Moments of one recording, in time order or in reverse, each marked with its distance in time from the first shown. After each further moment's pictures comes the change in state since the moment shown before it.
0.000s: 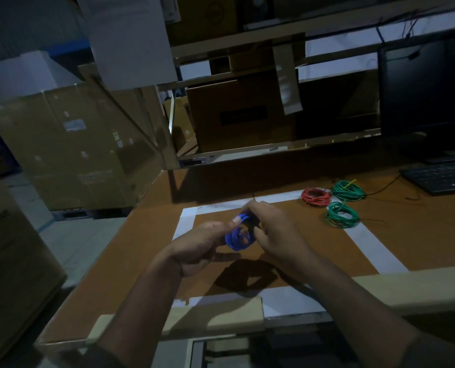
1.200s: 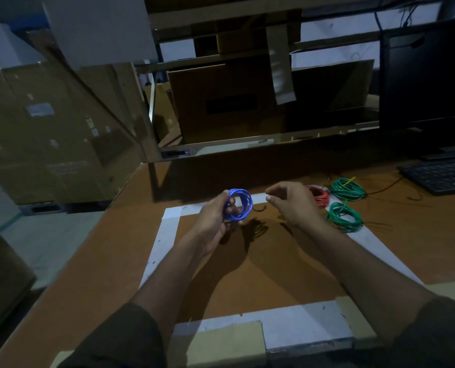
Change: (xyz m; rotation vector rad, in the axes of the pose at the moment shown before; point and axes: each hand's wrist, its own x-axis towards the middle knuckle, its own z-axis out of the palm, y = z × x) left_hand 0.107 -0.011 -0.003 -0.176 0.354 0.129; right_hand 0.061 0.100 -0.002 -0.012 0.149 0.462
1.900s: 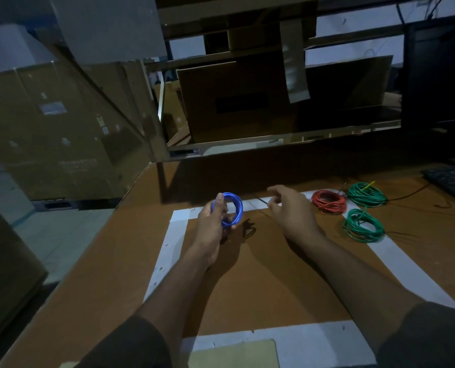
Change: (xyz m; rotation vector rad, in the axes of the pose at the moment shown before) left_hand 0.024 -0.027 -0.021 0.023 0.230 0.135; right_hand 0.009 -0.003 0.042 -0.106 0.085 -0.071
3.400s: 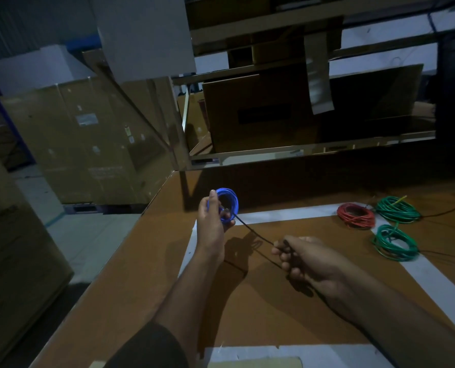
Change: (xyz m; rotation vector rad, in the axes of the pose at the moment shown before) left_hand 0.006 0.028 -0.029 -0.134 0.166 0.166; right_hand -0.066 -0.061 -0.045 0.898 -0.564 0.694
